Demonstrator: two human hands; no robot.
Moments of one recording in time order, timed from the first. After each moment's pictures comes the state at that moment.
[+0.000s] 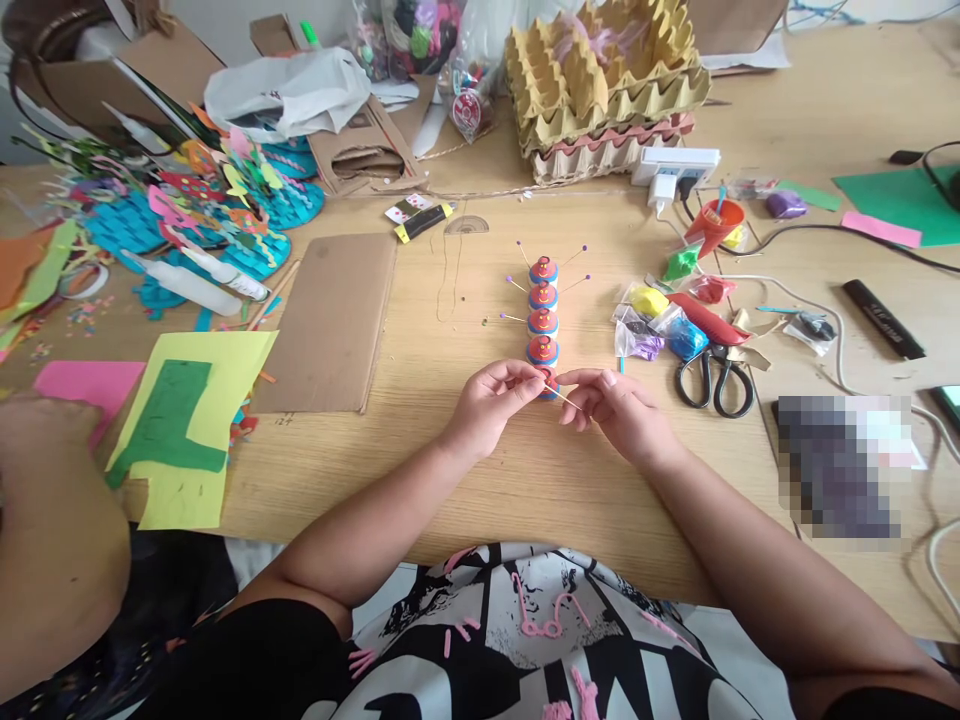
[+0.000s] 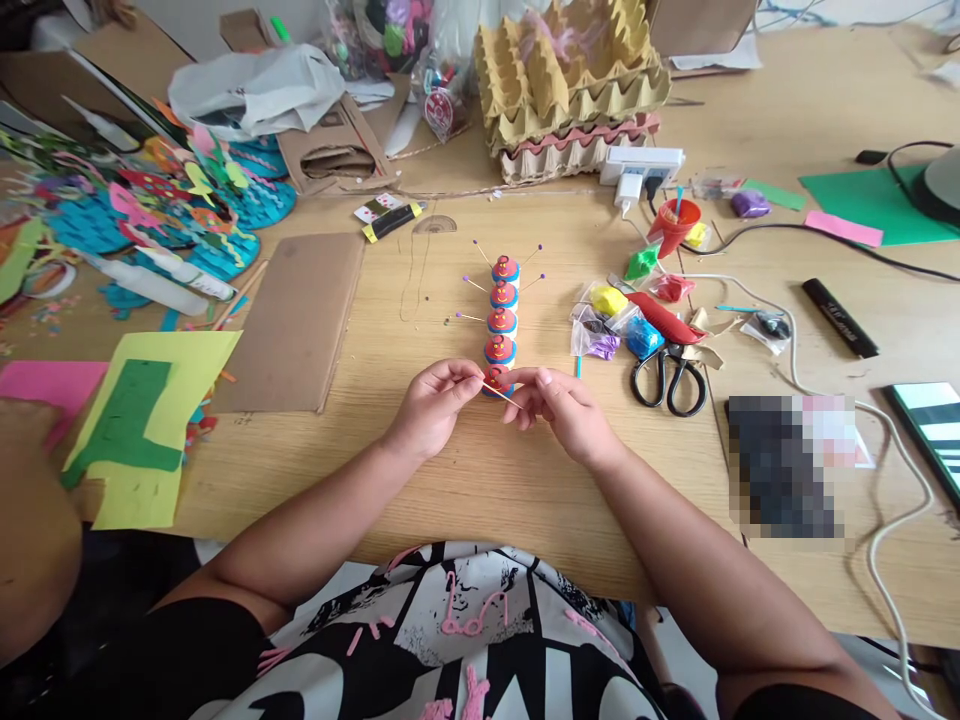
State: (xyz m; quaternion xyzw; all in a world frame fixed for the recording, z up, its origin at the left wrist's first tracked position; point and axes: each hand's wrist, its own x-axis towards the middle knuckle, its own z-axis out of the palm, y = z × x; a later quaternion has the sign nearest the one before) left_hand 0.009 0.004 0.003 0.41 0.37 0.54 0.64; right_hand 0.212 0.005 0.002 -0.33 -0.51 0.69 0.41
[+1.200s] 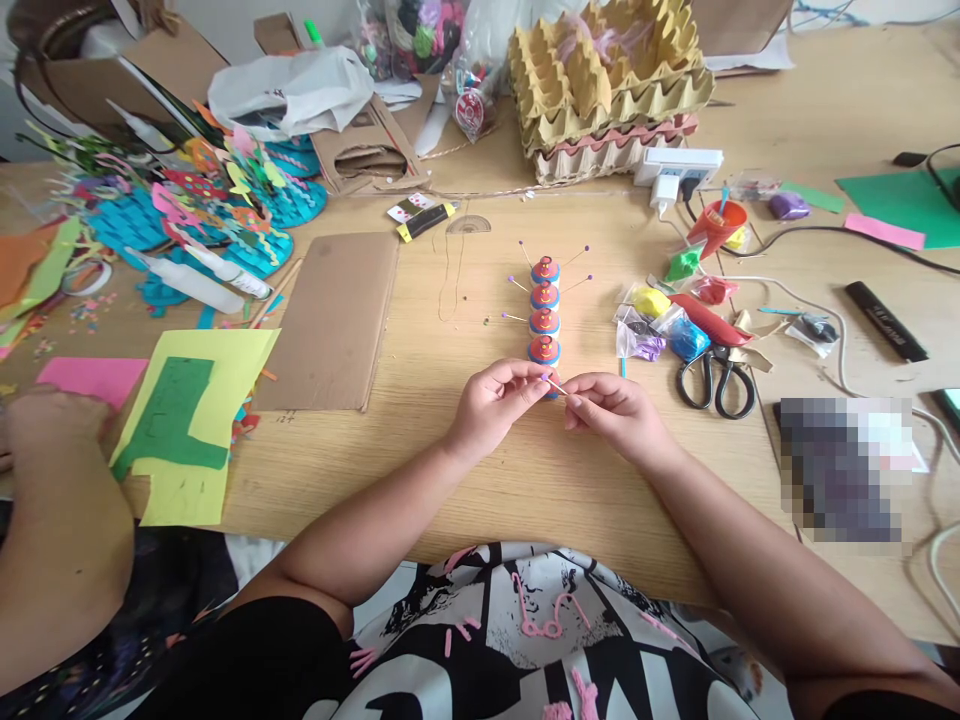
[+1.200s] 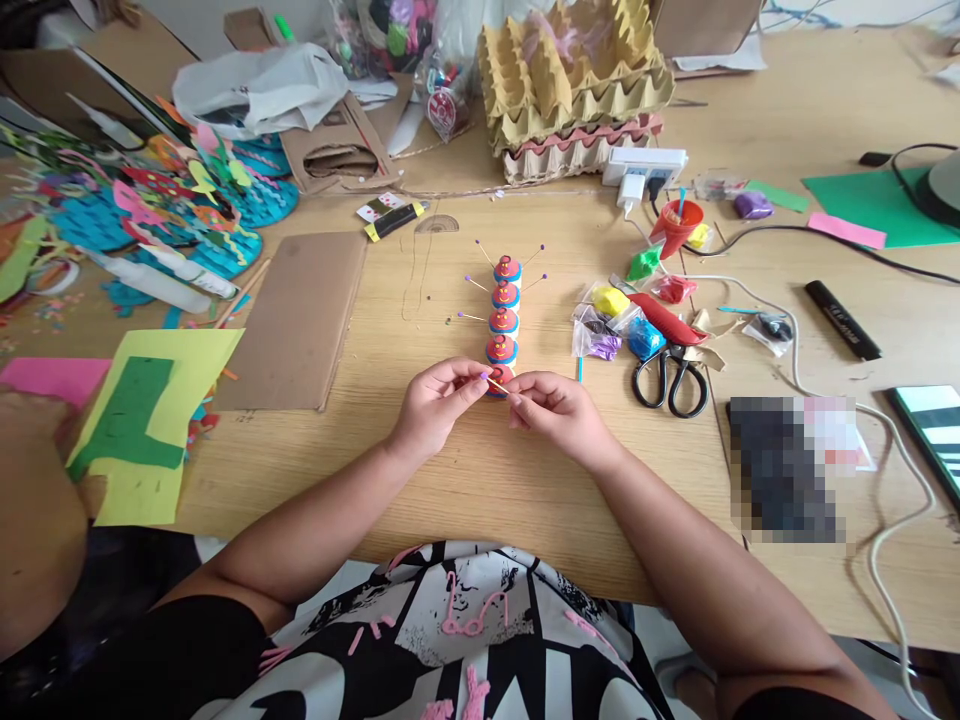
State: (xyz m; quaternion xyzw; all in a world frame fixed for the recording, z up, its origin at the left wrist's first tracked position) left_hand 0.006 0.003 -0.003 0.50 0.36 0.53 0.58; right_hand 0.205 0.001 0.006 -0.39 -0.53 0.64 0.40
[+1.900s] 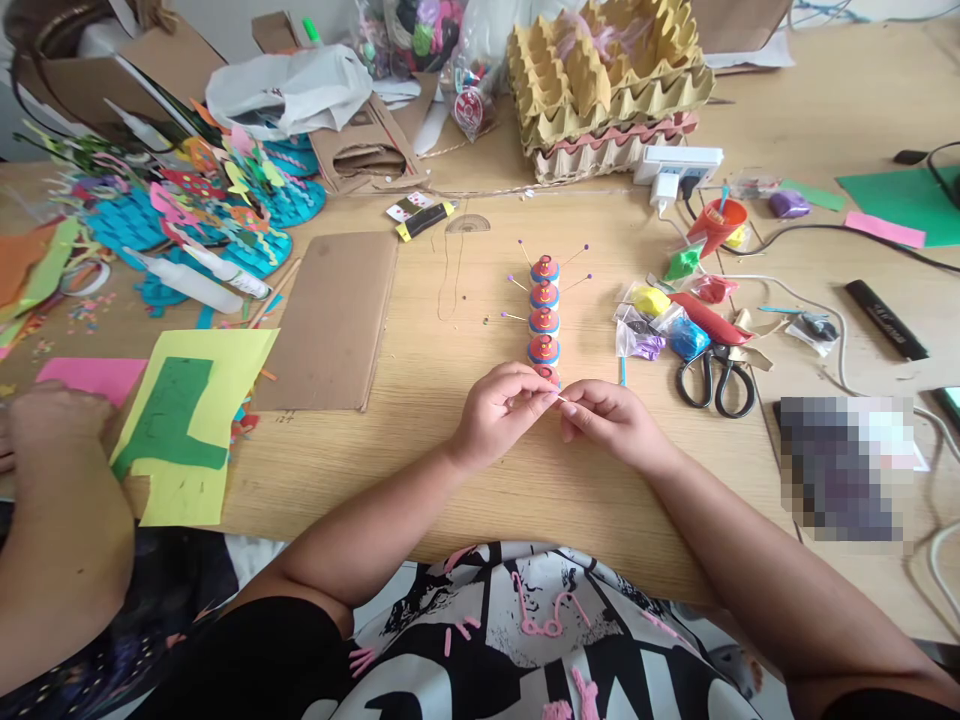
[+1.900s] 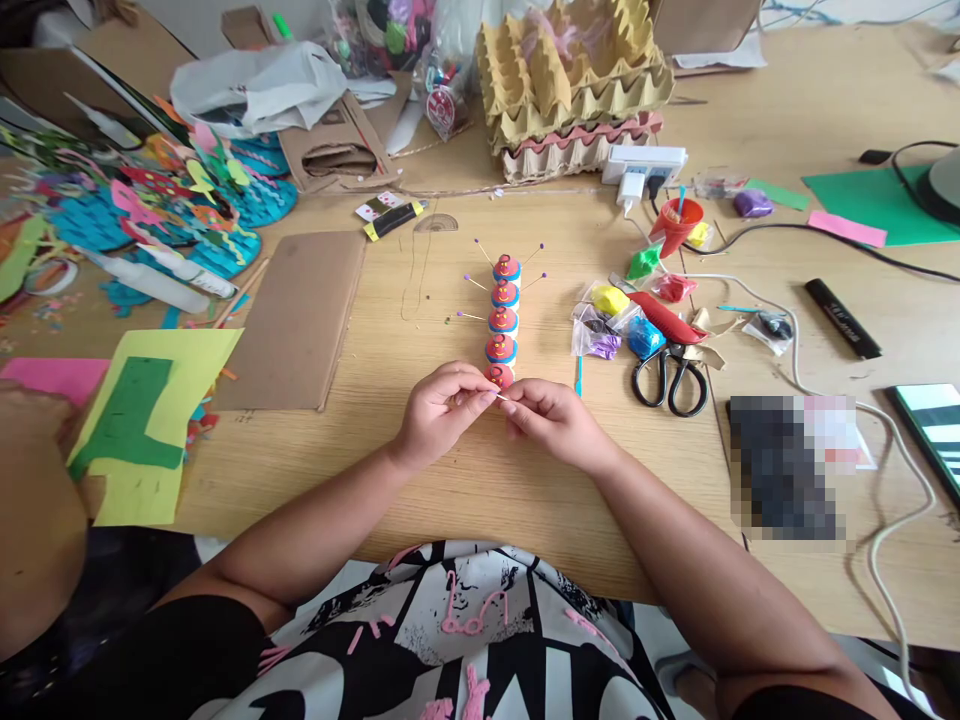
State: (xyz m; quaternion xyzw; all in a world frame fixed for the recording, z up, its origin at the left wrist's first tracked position) left_hand 0.006 -0.001 0.011 0.64 0.38 0.53 0.41; right_hand 0.205 -0.001 0.010 -0.35 -0.61 0.62 0.34
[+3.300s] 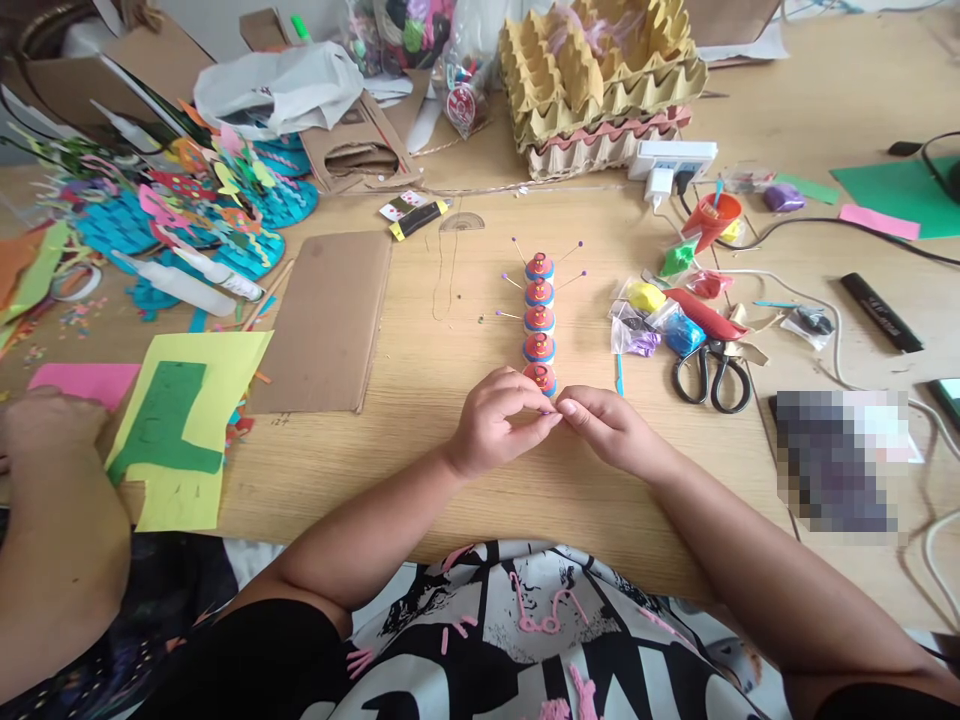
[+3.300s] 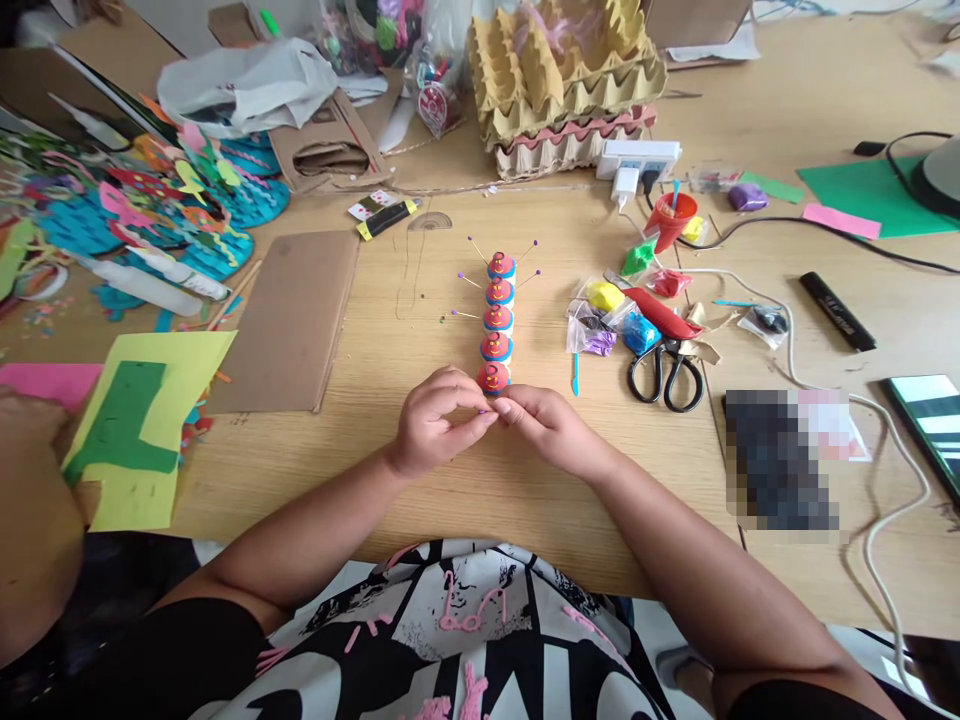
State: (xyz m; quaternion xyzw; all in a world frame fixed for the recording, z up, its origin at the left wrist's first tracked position) left_hand 0.003 -0.004 0.013 0.78 0.30 0.50 0.21; right_hand 0.204 -0.005 0.025 -0.34 -0.68 0.56 0.32
